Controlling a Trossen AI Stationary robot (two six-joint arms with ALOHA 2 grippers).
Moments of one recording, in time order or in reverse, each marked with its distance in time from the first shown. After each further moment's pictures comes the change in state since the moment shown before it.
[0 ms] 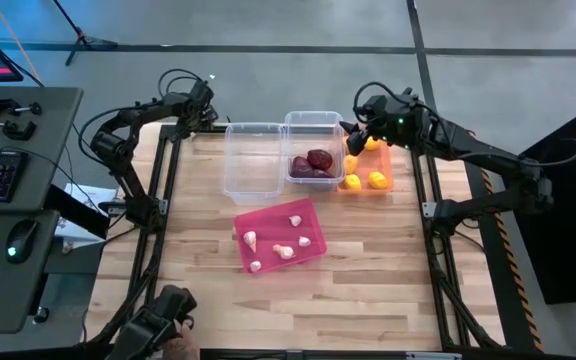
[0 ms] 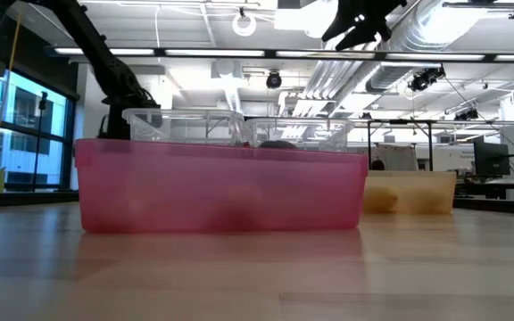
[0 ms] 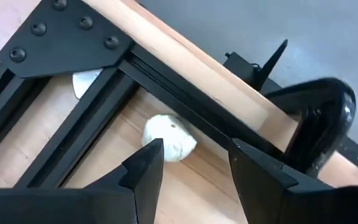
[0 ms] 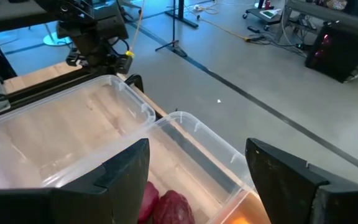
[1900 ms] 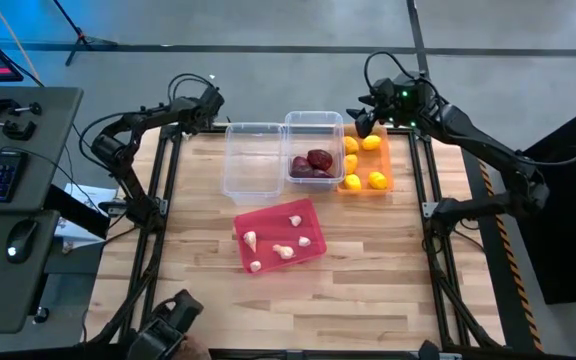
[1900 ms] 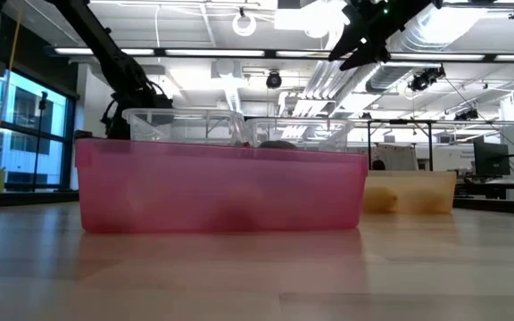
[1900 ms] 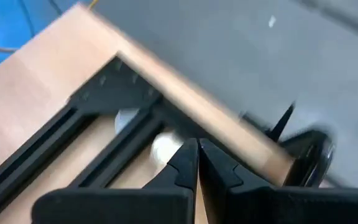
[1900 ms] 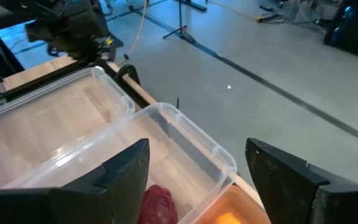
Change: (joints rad) left arm -0.115 -0.031 -0.020 -0.019 -0.329 -0.137; right arm -0.290 0.040 0.000 -0.001 -0.329 -0.059
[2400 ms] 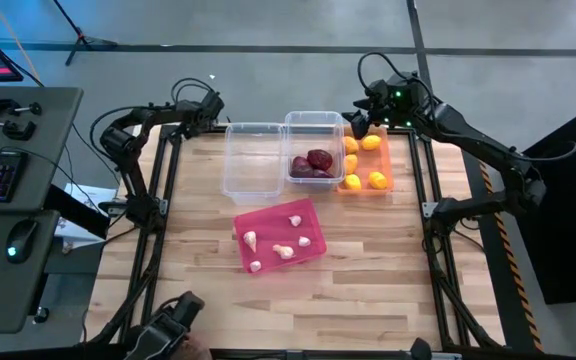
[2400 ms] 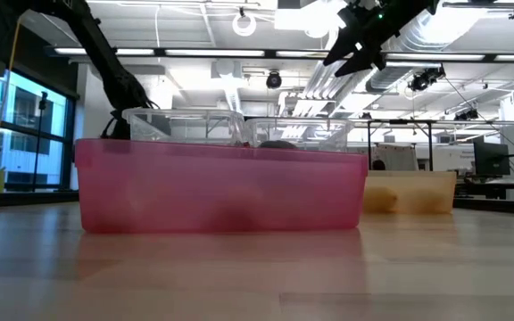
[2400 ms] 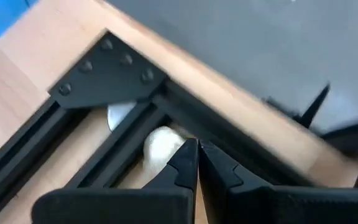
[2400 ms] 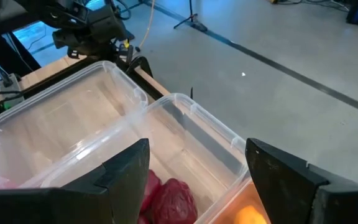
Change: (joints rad) left arm 0.038 0.108 -0.016 0.074 0.022 0.064; right arm 0.000 0.039 0.000 -0.001 -0.050 0.062
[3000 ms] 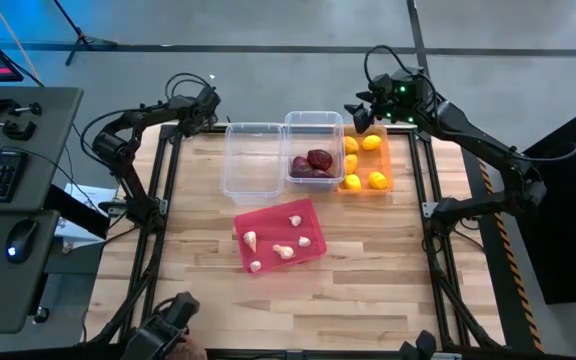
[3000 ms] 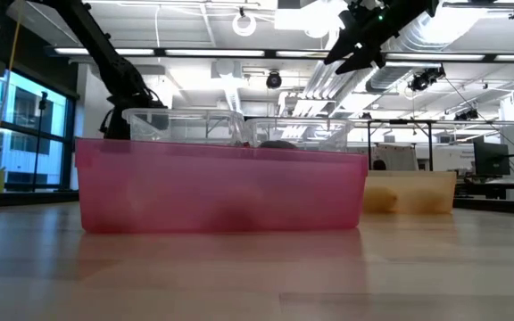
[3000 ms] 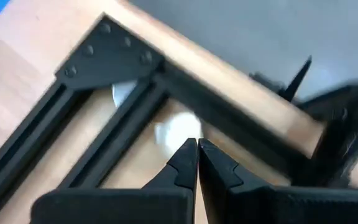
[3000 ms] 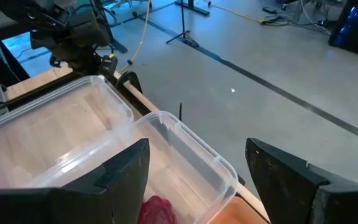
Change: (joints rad) left arm -0.003 -0.081 0.025 -0.107 0.132 0.037; right arm -0.044 0.000 0.000 0.061 0.000 -0.059
